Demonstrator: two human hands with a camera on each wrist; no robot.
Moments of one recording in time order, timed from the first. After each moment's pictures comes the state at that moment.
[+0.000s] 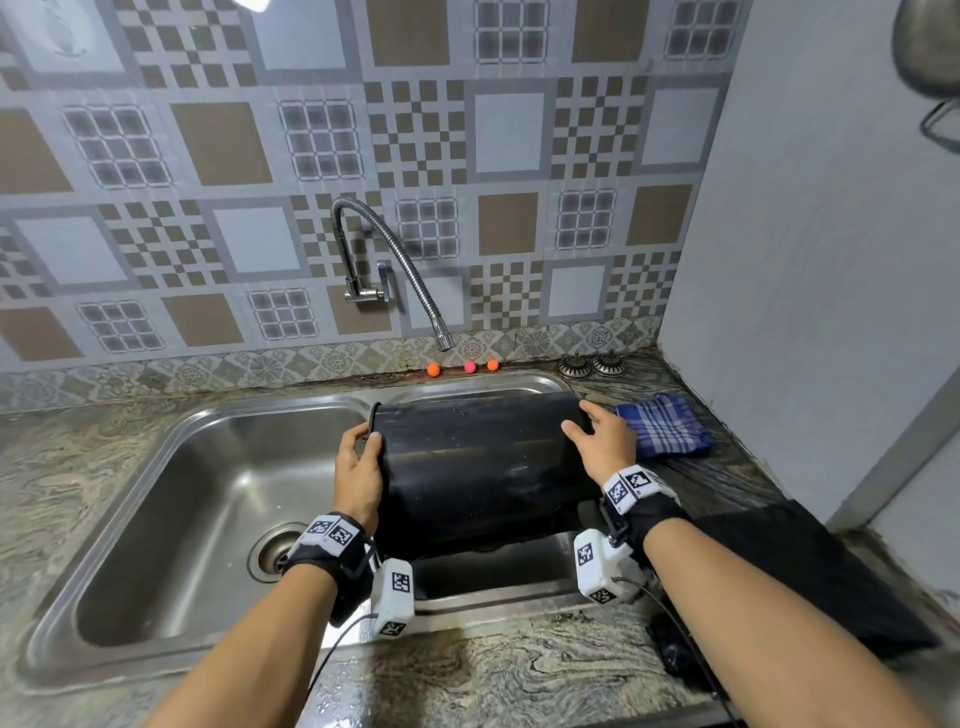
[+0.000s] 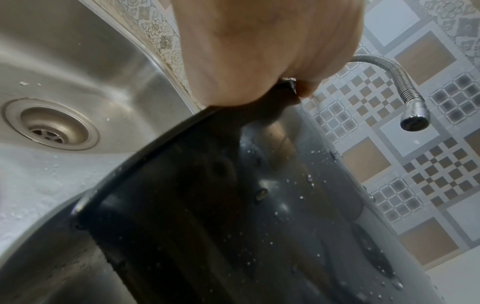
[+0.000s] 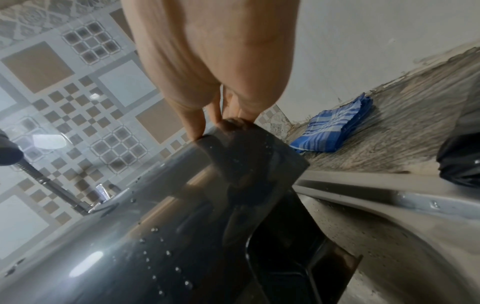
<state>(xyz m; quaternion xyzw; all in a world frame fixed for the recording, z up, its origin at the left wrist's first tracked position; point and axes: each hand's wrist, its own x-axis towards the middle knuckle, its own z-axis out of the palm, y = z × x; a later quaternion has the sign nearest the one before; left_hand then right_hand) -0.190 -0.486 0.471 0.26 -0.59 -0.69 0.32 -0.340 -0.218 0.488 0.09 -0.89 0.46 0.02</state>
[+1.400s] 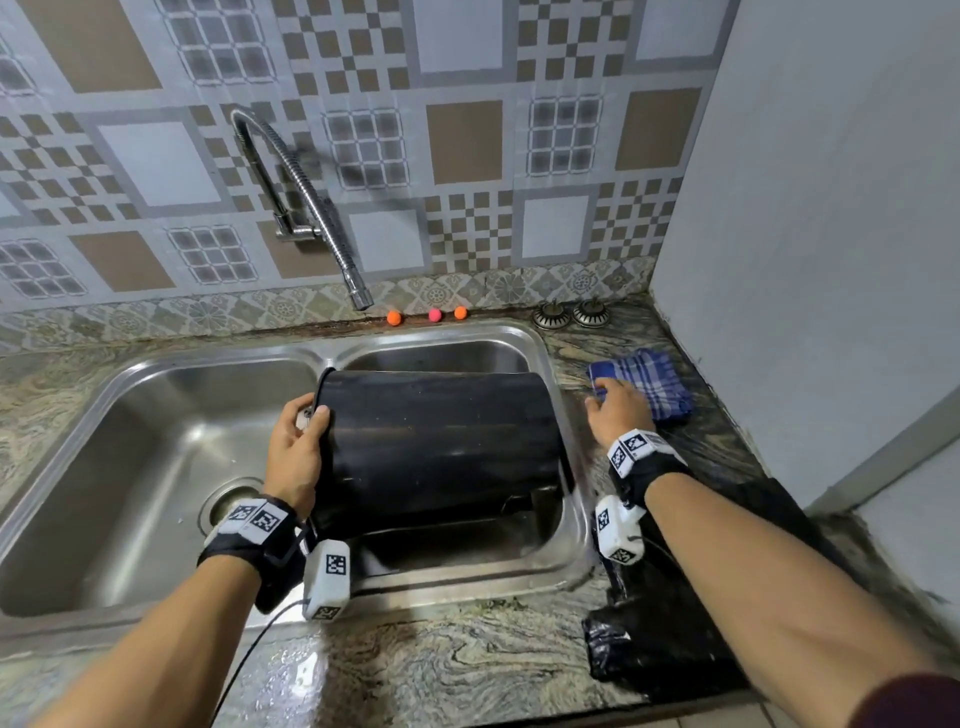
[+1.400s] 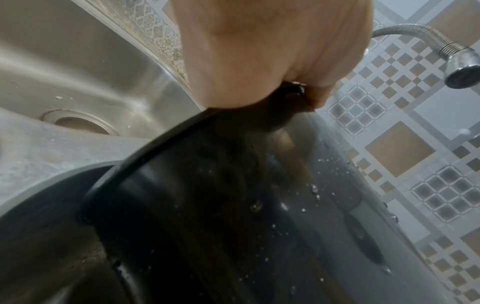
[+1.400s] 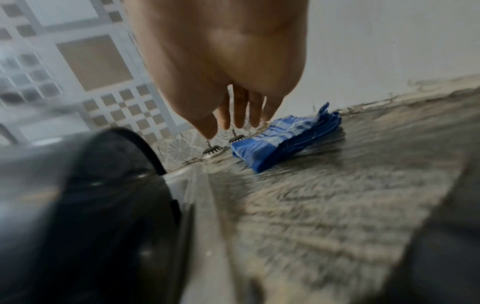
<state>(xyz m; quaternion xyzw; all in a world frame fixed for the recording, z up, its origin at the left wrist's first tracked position) -0.210 -0.461 0.461 0.29 -0.62 -0.66 0.31 -0.444 -0.151 0.421 0.08 -0.96 0.26 -0.01</state>
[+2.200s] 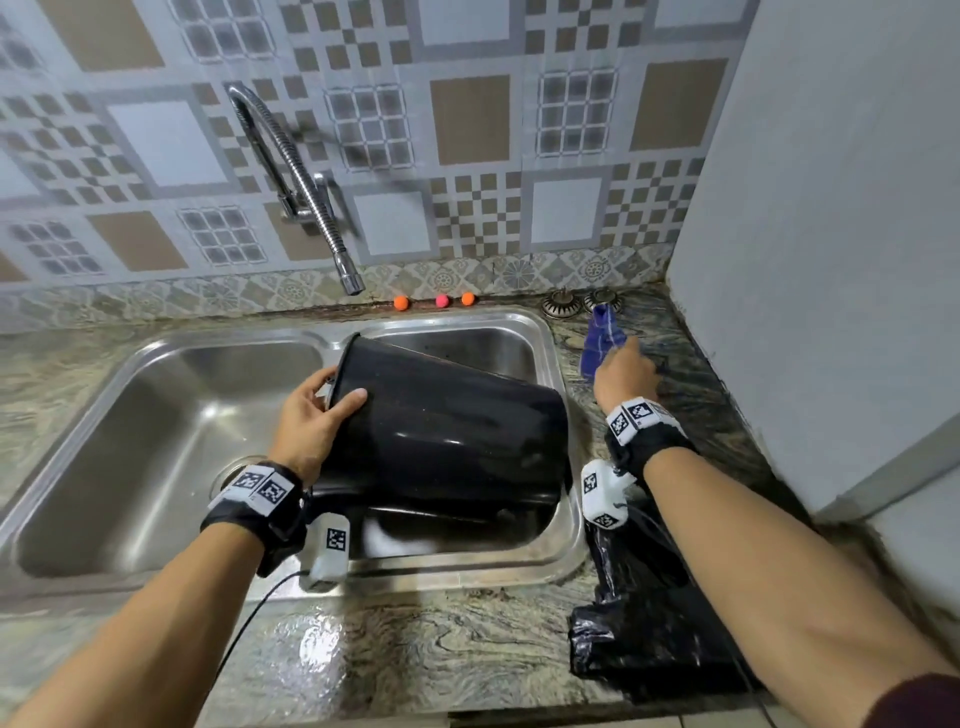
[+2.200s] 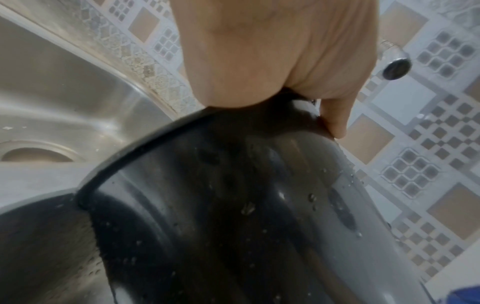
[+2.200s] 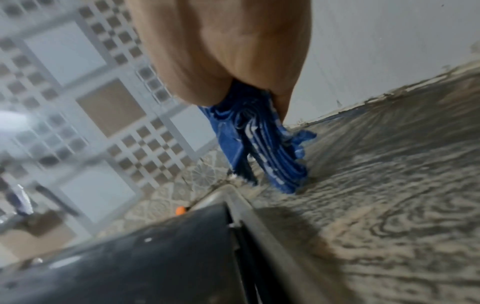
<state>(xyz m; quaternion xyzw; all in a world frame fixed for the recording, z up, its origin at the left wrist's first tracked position) -0.219 -0.443 0.485 0.24 -0.69 -0.64 0.24 -0.448 -0.163 0.474 -0.01 -0.94 0.34 -0.01</state>
